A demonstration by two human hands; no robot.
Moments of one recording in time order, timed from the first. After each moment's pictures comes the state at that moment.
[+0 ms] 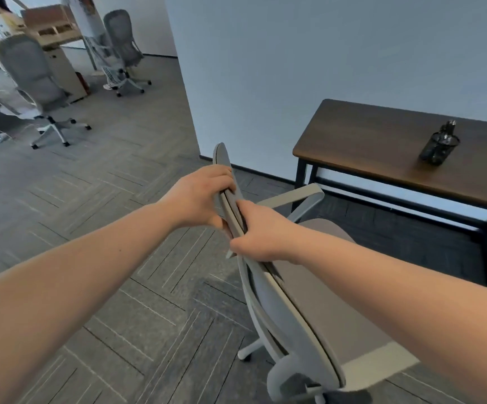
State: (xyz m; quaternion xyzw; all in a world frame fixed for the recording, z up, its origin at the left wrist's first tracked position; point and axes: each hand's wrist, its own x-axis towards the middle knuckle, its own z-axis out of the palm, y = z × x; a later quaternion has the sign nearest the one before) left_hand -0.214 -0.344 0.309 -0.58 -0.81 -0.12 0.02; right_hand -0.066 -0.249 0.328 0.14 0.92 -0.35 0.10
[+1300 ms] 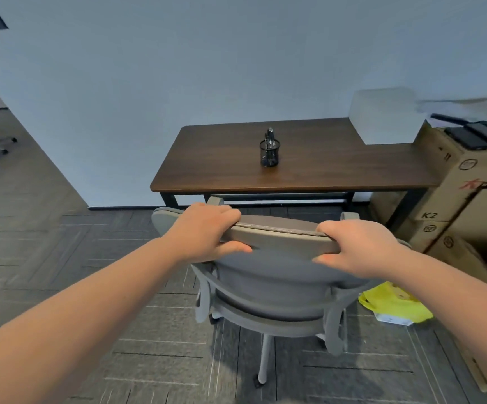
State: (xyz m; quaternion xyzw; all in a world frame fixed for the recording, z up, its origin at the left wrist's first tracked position) left_hand 0.028 -0.029 0.310 -0.77 -0.62 -0.02 0.11; right_hand 0.284 0.080 0.307 0.32 0.95 -0.04 0.01
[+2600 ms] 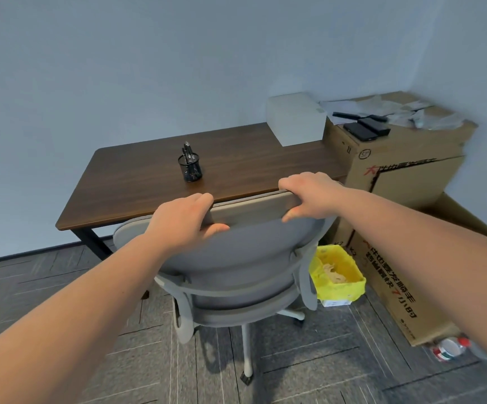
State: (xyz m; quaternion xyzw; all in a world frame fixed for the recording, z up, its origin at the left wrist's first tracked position) left_hand 0.135 0.103 0.306 -0.74 -0.67 -0.05 0.07; right_hand 0.377 0.233 0.312 0.35 0.94 -0.03 0.00
